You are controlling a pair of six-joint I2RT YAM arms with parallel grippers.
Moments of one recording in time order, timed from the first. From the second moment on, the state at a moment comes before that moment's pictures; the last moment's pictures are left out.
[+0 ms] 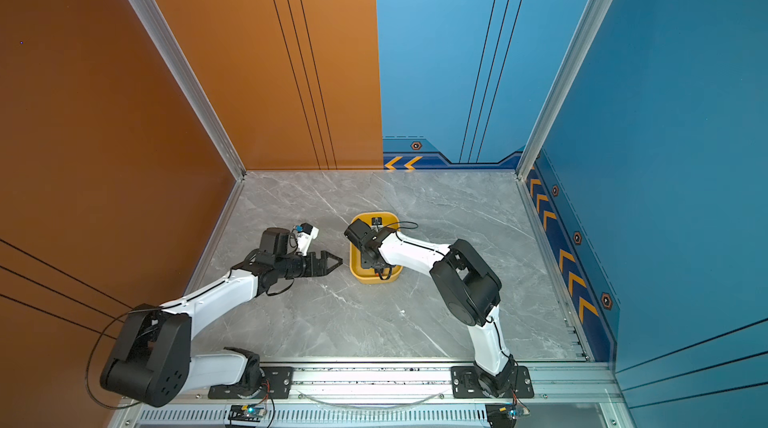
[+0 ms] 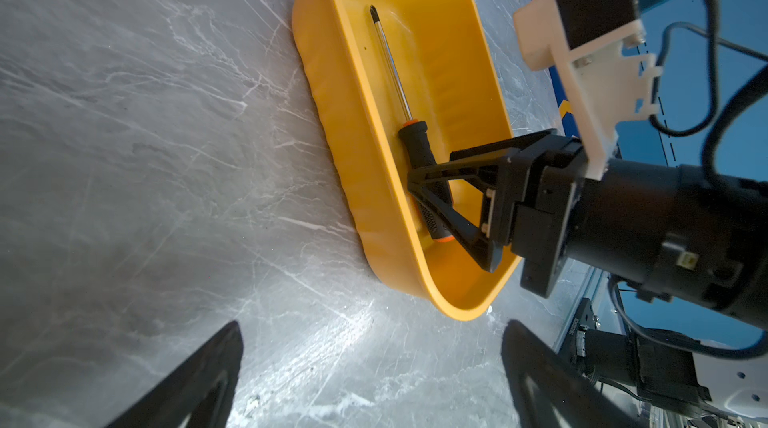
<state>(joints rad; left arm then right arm) -0.24 1.32 0.60 -0.08 0.60 -0.39 0.83 1.97 1.43 -0.69 0.30 0.70</state>
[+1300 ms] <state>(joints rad) -0.22 1.10 0.56 0.00 -0.05 0.00 0.12 1.12 0.50 -0.02 0.06 0.08</state>
